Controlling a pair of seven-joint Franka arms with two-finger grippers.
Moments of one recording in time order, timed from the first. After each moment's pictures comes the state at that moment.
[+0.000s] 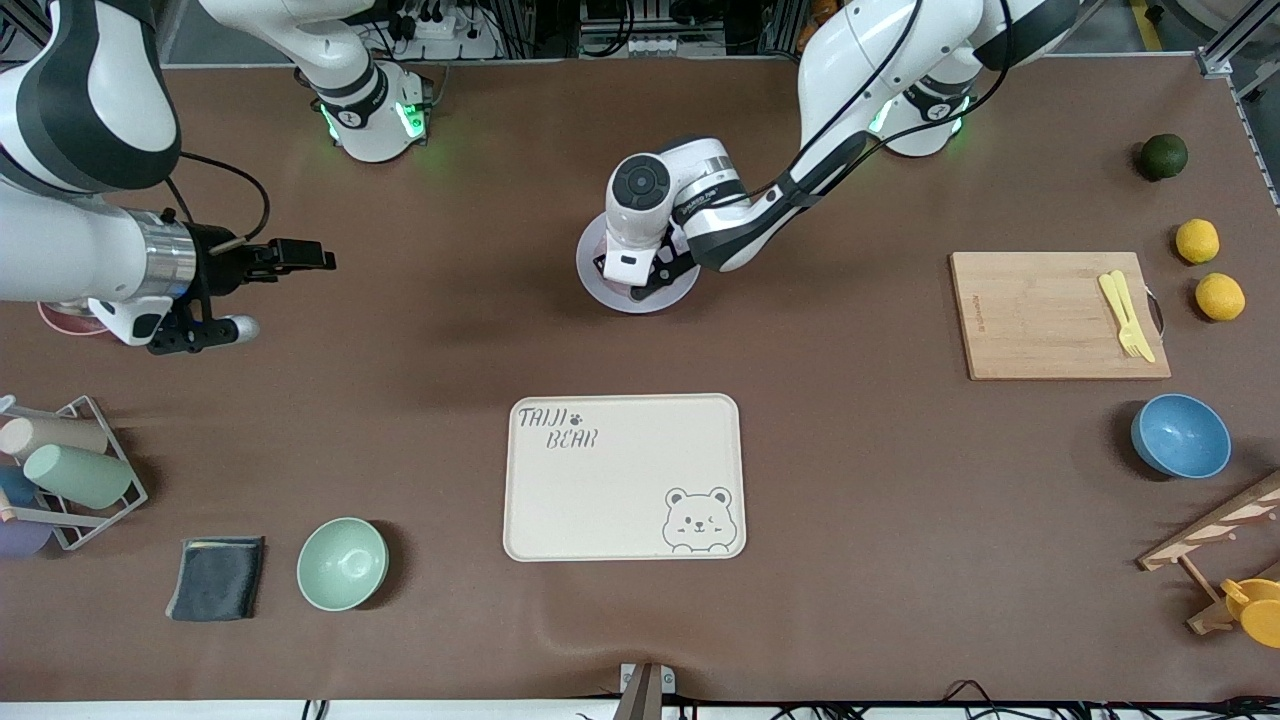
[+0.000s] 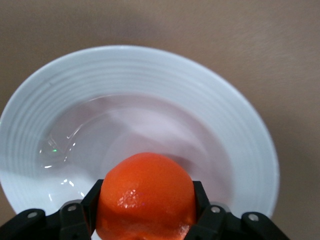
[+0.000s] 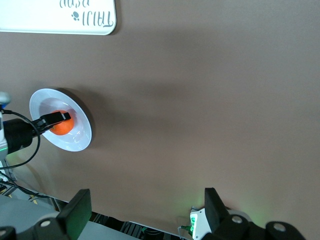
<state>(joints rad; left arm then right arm) -0.39 0.74 -0.66 -1.83 0.29 2.35 -1.73 0.17 0.11 -0.12 -1.73 0.31 1.44 -0.07</state>
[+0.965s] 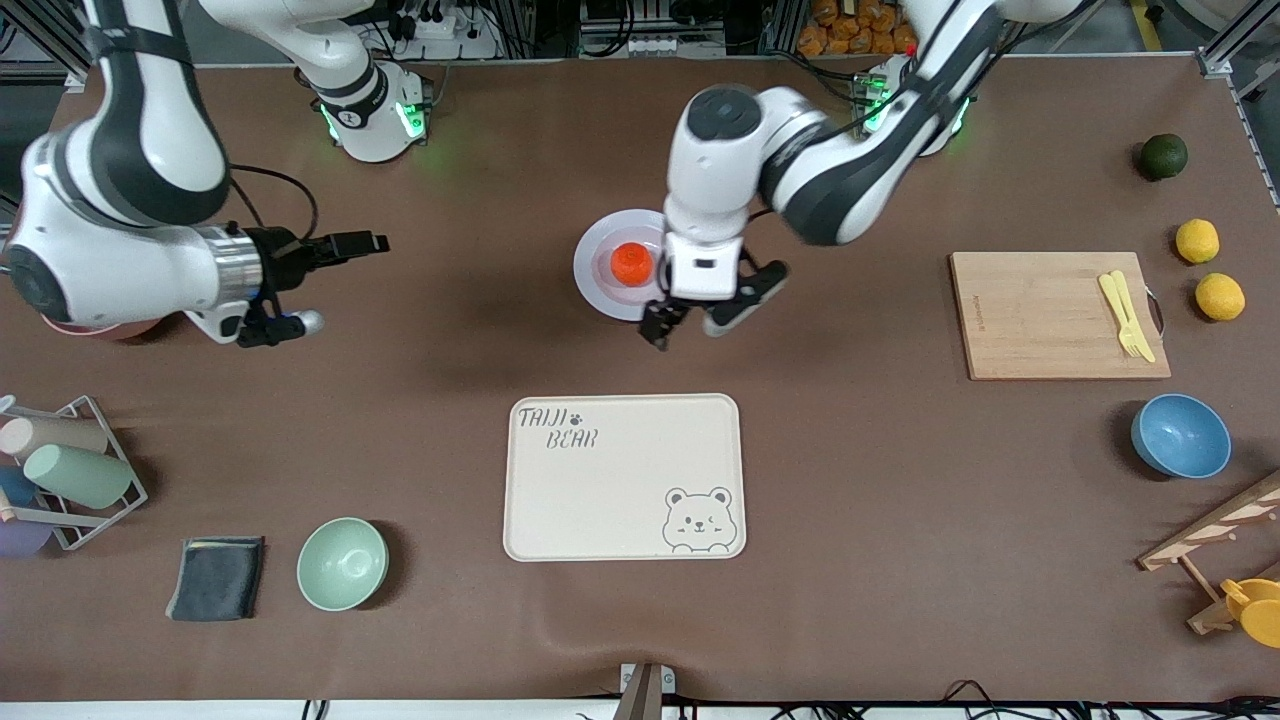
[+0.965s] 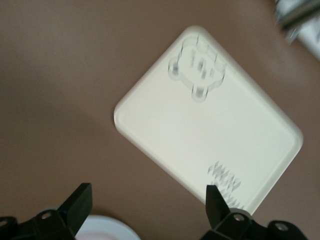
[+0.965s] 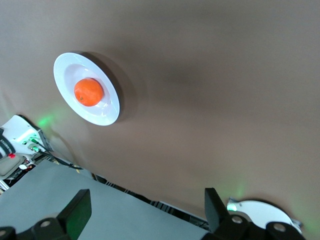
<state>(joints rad) -0.22 0.31 -0.54 -1.75 0.40 2.23 -1.69 0.21 0.12 -0.11 -1.95 0.48 1.51 -0.10</state>
